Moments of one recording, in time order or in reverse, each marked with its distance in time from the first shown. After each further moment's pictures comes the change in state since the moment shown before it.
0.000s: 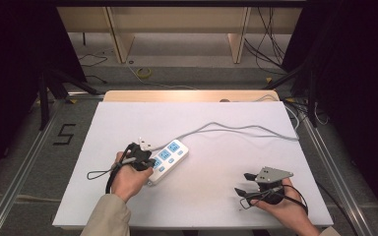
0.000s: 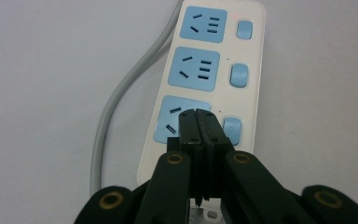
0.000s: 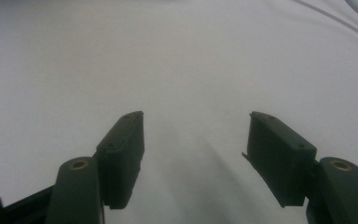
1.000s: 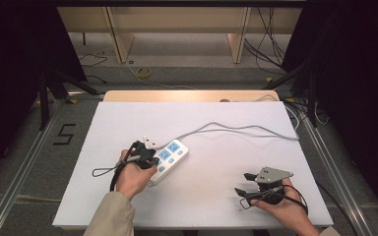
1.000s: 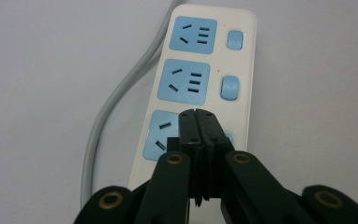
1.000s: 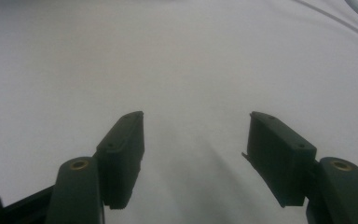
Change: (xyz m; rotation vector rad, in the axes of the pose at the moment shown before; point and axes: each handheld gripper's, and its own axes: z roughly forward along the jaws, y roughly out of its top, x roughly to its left) left arm -0.005 0.009 0.006 0.003 -0.012 0.022; right arm 0.000 0.000 0.000 0.001 -0.001 -0.002
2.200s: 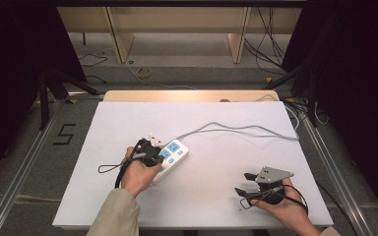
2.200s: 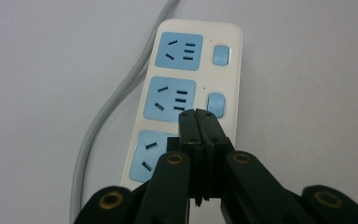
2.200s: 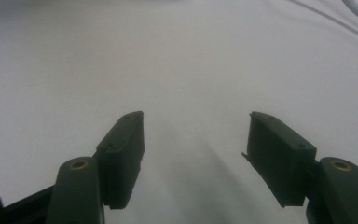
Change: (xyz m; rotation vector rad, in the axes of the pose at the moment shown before) left arm -0.008 0.012 0.004 -0.002 -0.012 0.021; right arm 0.000 0.000 -0.001 -0.003 -0.001 0.000
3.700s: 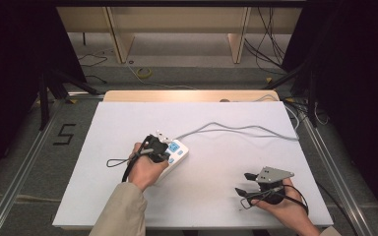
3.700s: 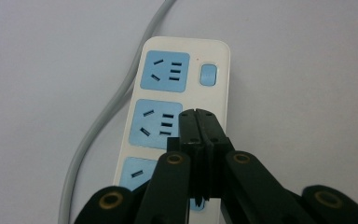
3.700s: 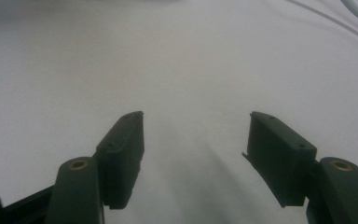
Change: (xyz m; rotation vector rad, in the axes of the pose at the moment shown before) left arm -0.008 0.017 0.010 0.014 -0.010 0.023; right arm -0.001 -0.001 0.000 -0.005 0.002 0.003
